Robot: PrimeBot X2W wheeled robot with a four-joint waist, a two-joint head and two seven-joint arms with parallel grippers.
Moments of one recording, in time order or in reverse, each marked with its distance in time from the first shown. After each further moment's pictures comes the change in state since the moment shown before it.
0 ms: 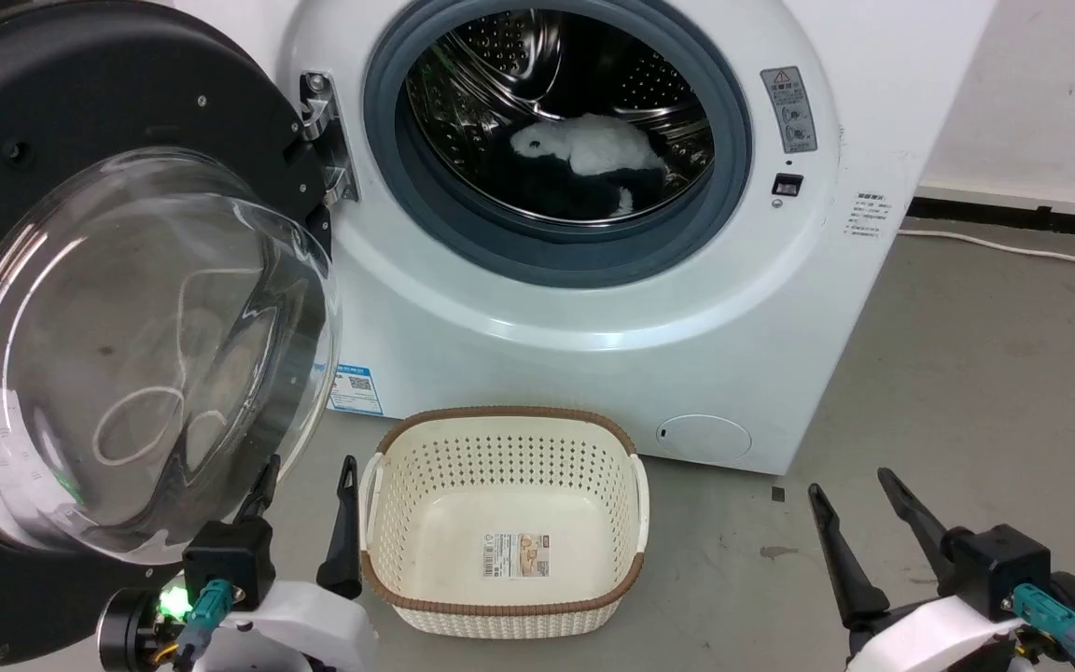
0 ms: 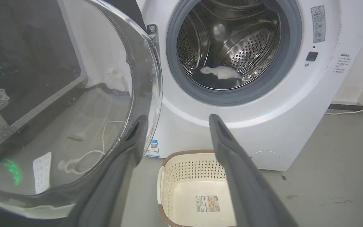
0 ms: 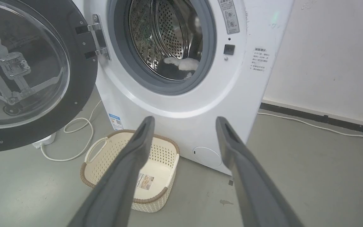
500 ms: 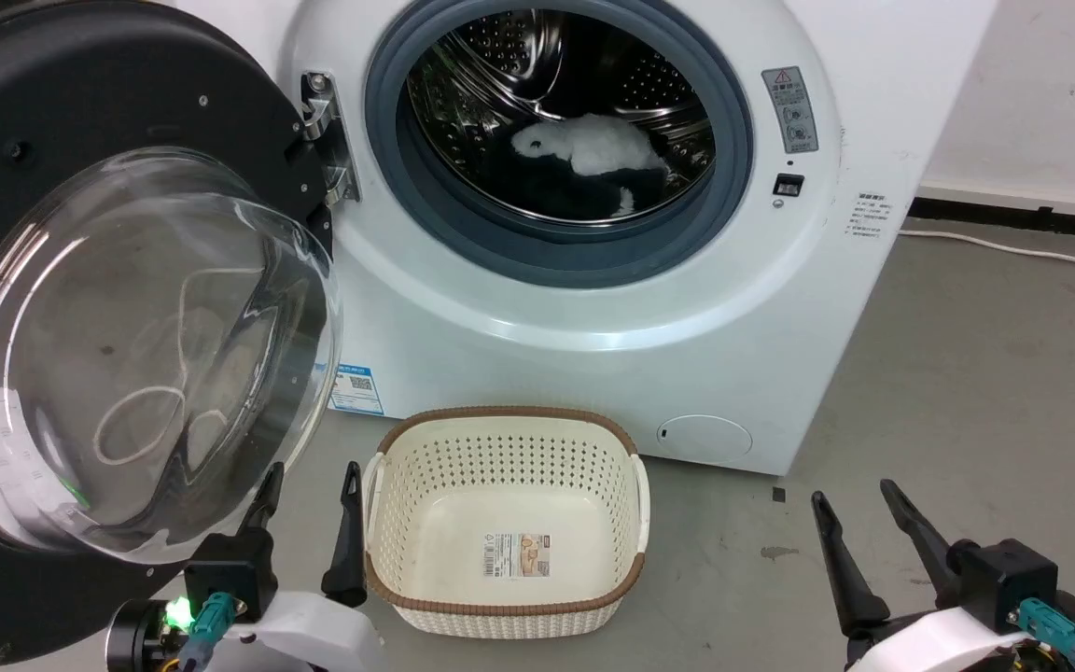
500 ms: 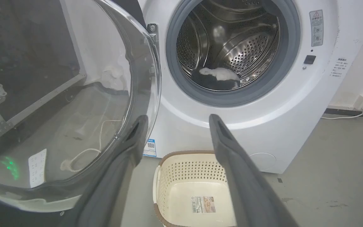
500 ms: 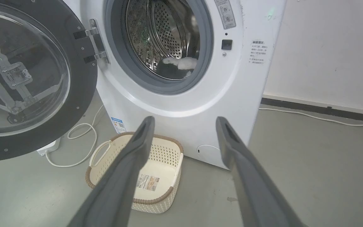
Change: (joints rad) left arm 0.012 0.000 -0.017 0.010 -0.030 0.008 -0.034; right arm 0.017 0.000 0.011 0.020 0.048 0.000 -0.032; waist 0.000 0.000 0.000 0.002
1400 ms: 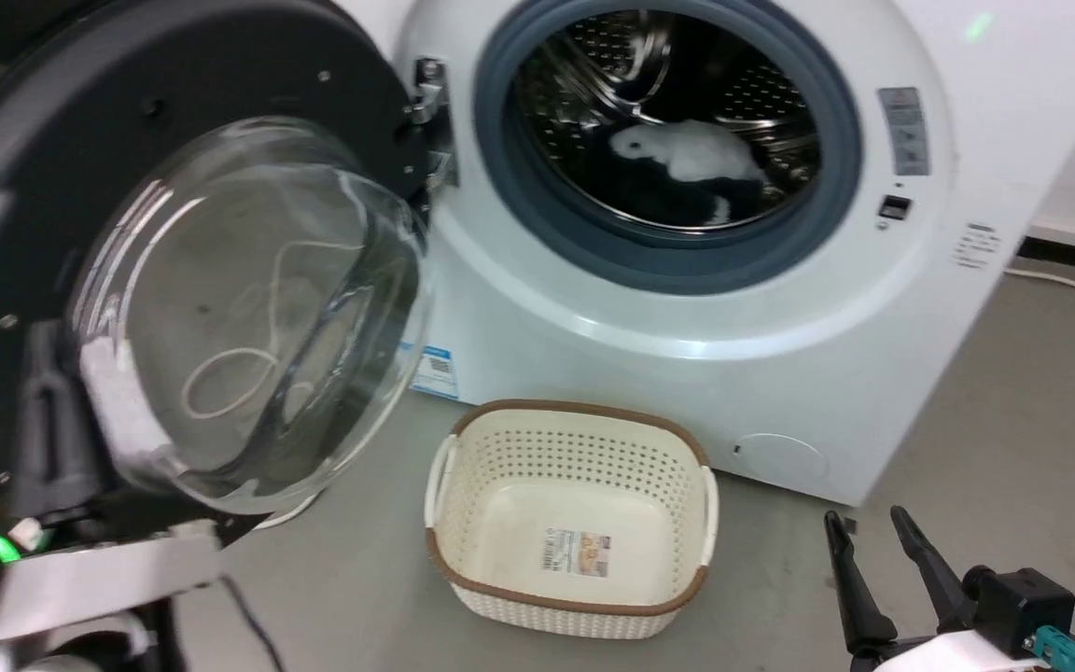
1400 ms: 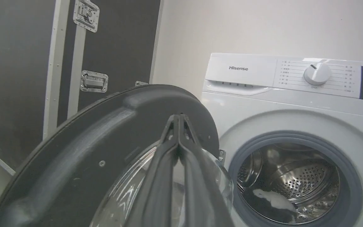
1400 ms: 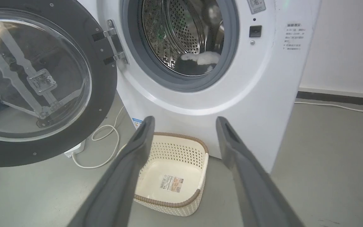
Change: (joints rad) left arm -0.053 -0.001 0.188 -0.382 -0.116 0.045 -0.061; right arm 0.025 0.000 0.007 0.052 0.097 0.000 -0.061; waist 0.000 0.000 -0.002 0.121
